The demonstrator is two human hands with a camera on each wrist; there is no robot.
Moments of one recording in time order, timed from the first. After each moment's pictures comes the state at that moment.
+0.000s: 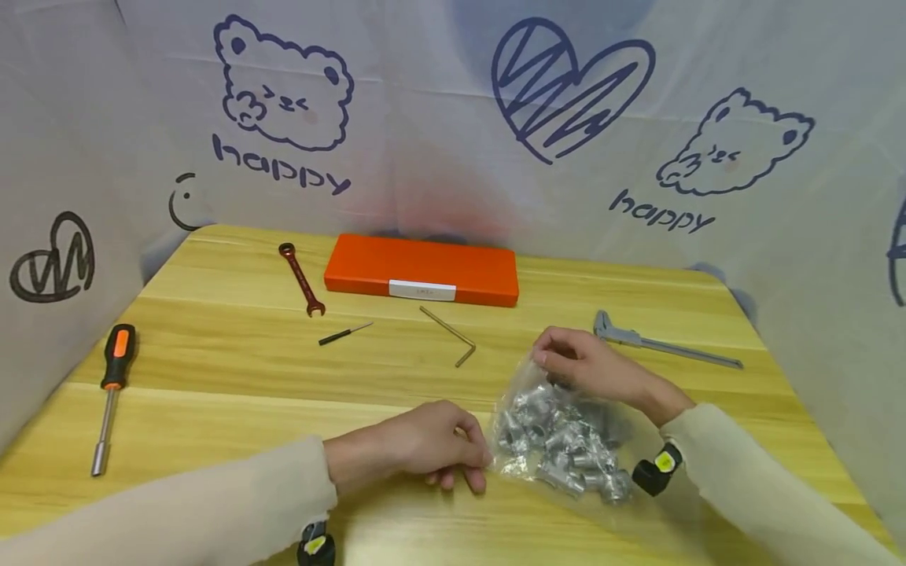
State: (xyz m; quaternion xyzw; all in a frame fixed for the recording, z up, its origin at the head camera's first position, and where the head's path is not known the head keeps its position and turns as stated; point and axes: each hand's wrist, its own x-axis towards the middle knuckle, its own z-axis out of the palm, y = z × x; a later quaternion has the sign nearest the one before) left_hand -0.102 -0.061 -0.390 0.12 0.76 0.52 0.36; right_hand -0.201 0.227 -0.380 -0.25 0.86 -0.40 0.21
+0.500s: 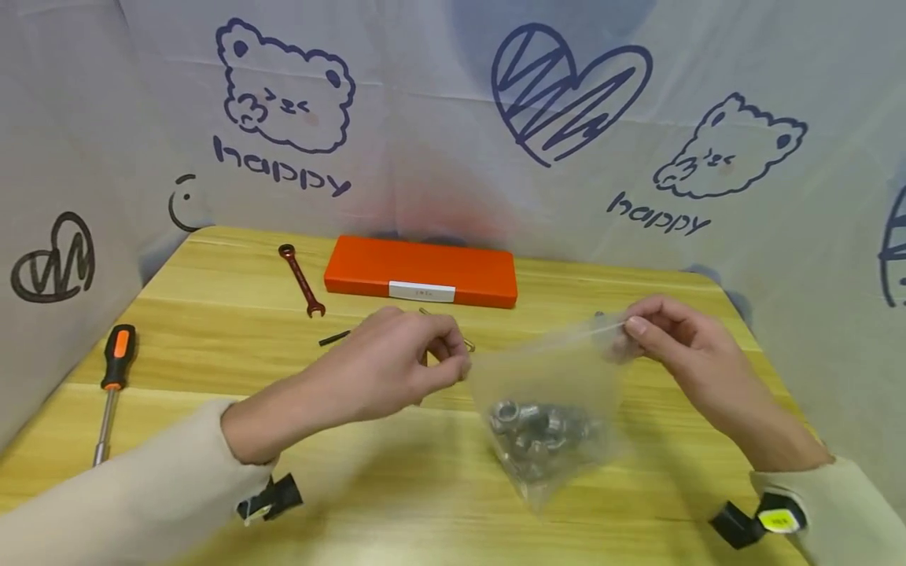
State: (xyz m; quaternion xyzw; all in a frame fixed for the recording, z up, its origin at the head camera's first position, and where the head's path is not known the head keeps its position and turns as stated) left_hand -0.106 -0.098 -0.283 0.28 0.90 0.34 0.04; right_hand -0.138 0.270 -0.307 -0.20 0.79 -0.58 0.04
